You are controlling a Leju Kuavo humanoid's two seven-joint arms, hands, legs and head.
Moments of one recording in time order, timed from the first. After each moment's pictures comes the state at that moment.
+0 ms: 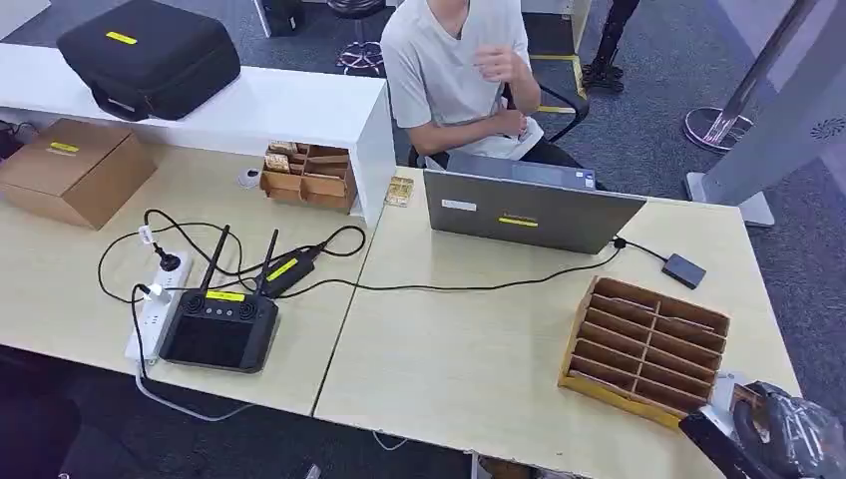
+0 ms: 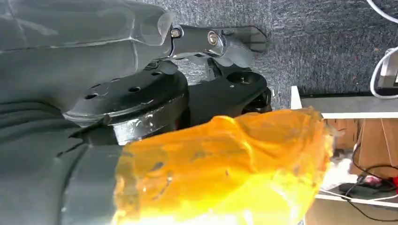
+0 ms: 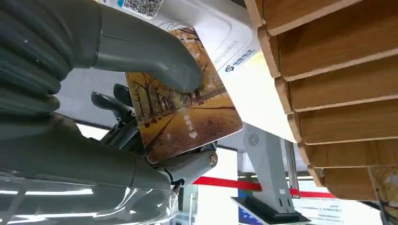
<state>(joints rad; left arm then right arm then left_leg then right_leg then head) -0.04 -0.18 0.68 -0.20 -0.37 -0.18 -0.19 -0.07 -0.38 0.05 -1.18 1.05 -0.43 -0.17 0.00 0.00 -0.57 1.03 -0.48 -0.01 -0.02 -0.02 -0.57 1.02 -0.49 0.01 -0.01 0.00</state>
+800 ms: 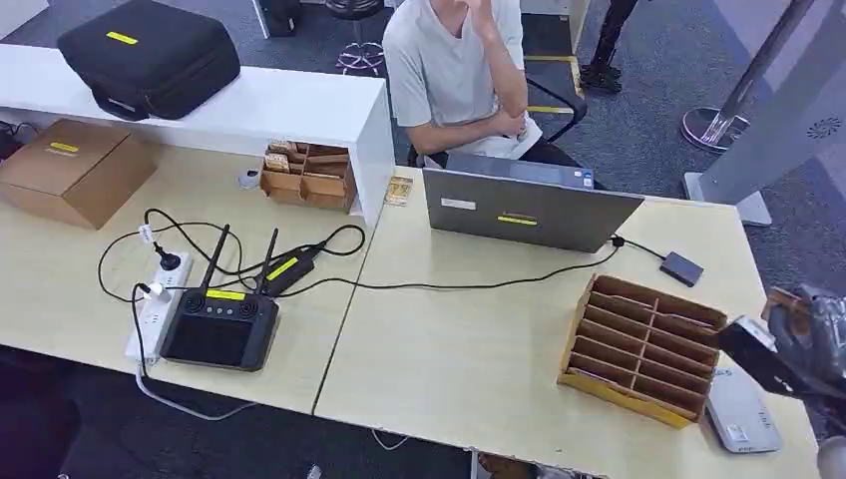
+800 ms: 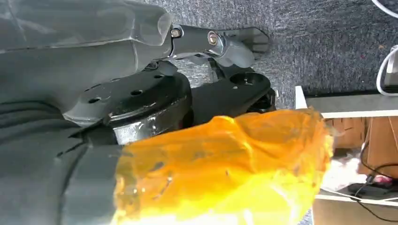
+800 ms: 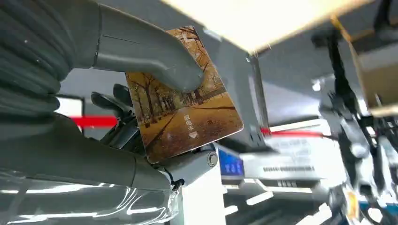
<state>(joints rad) -0.04 -0.17 0.69 -0.20 -0.41 -0.19 -0.18 -0.39 -0.45 0.11 -1.29 1.00 -0.27 -0.14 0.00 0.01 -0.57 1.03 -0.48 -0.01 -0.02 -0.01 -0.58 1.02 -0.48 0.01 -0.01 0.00</state>
